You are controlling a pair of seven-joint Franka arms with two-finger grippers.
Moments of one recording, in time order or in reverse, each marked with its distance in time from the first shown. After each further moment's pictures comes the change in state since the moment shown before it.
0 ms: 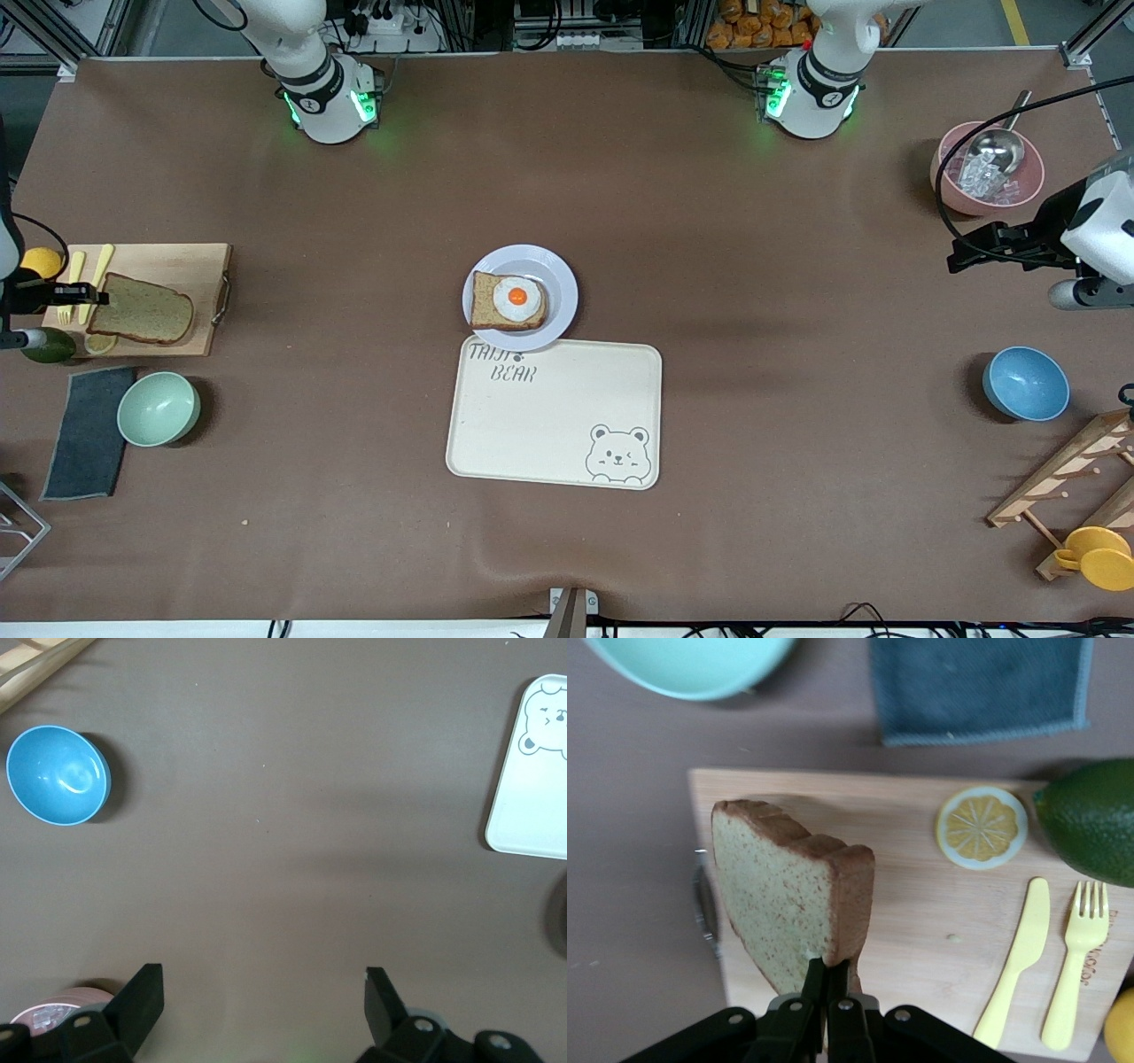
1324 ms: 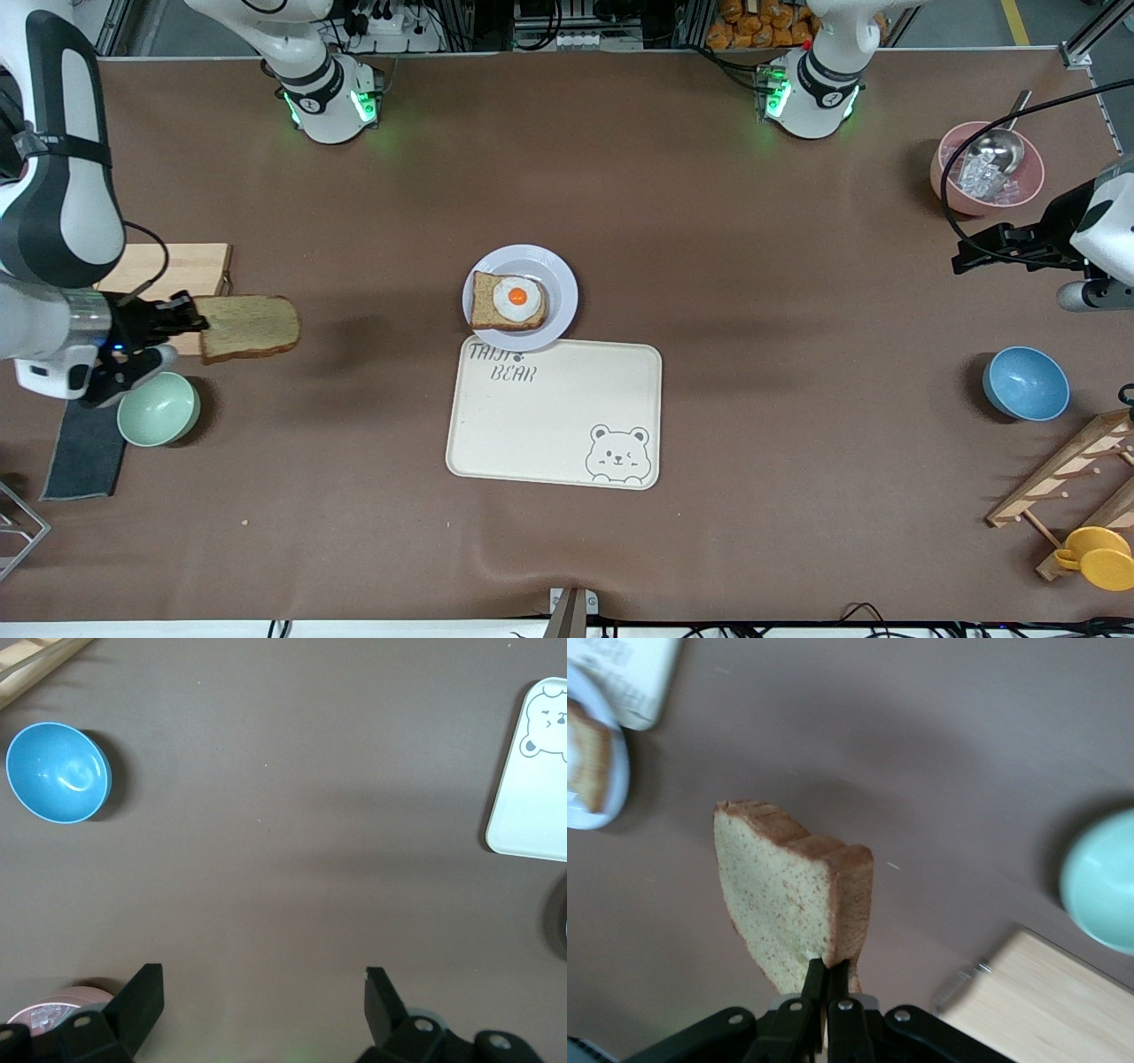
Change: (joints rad) left arm 0.010 0.003 0.000 0.000 -0.004 0.000 0.003; right arm 0.428 -0.071 0.056 0.192 0.174 -0.281 -0.007
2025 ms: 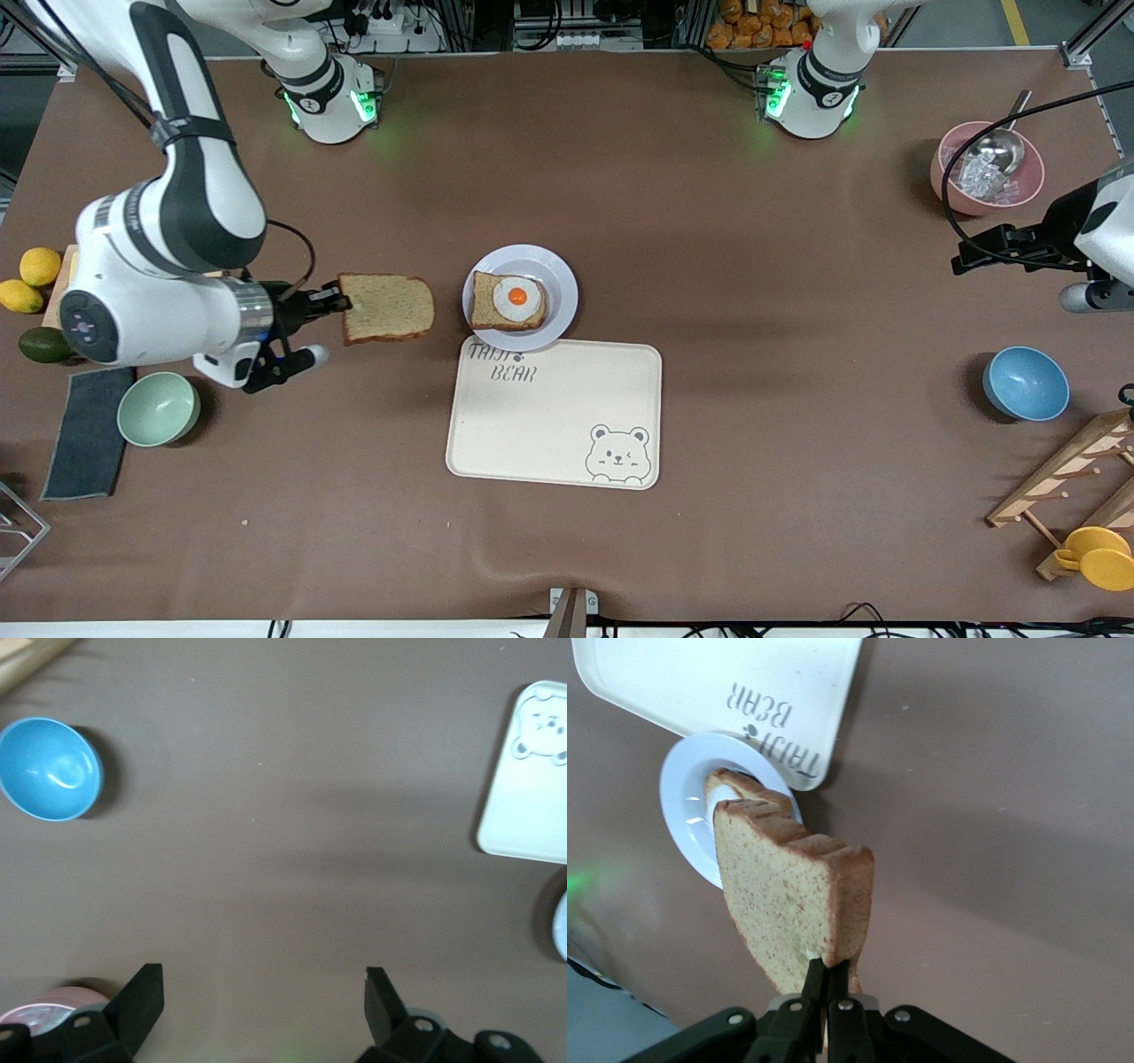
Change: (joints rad) left arm 0.029 0.005 0.001 0.000 -0.058 0.000 0.001; right arm 0.241 0.018 0.005 -0.027 0.217 0.000 0.437
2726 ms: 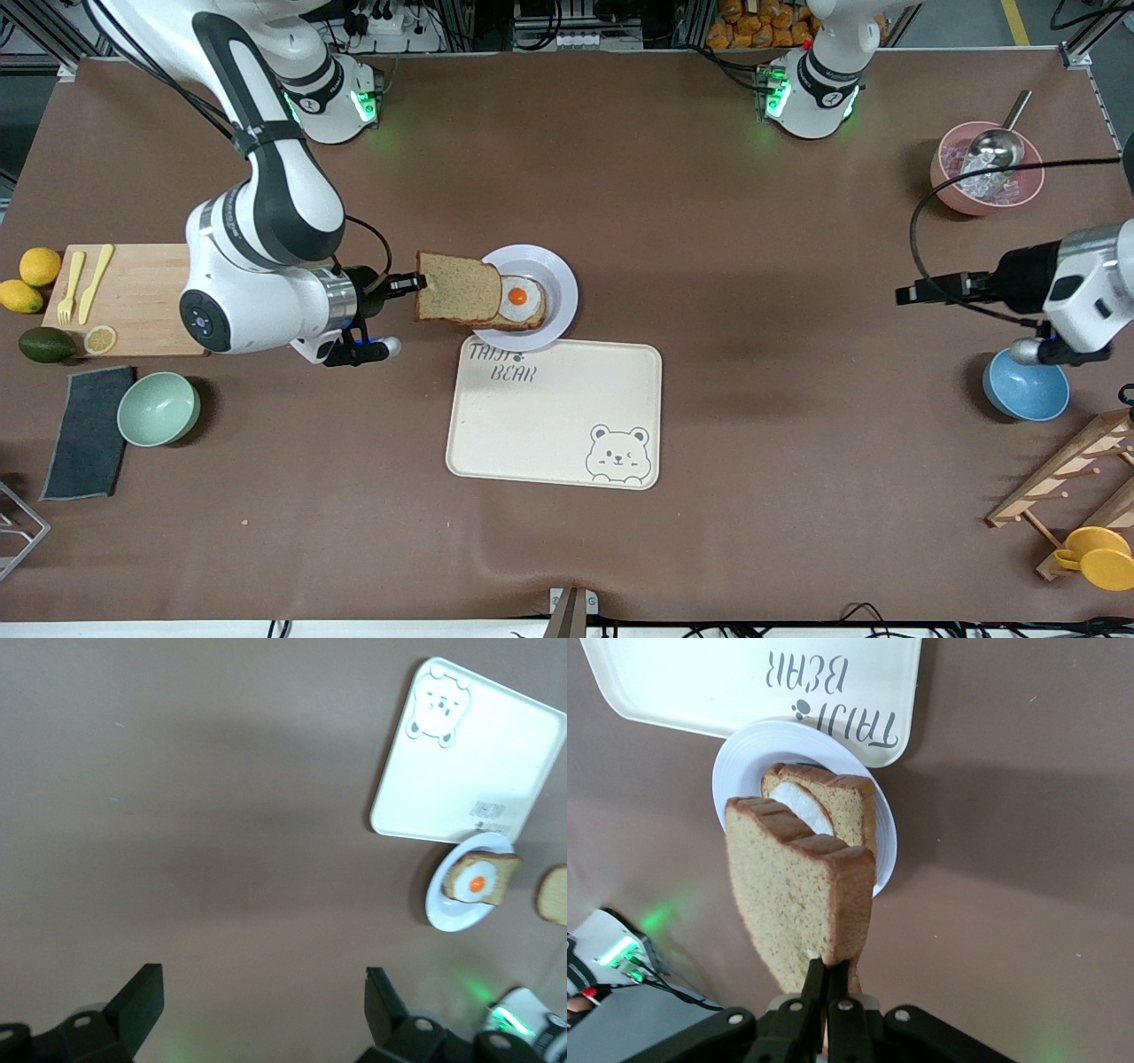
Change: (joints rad) left arm 0.029 0.175 -0.005 -0.023 -0.295 0.030 0.042; right arm 0.098 -0.001 -0.003 -0.159 0.182 0.124 0.205
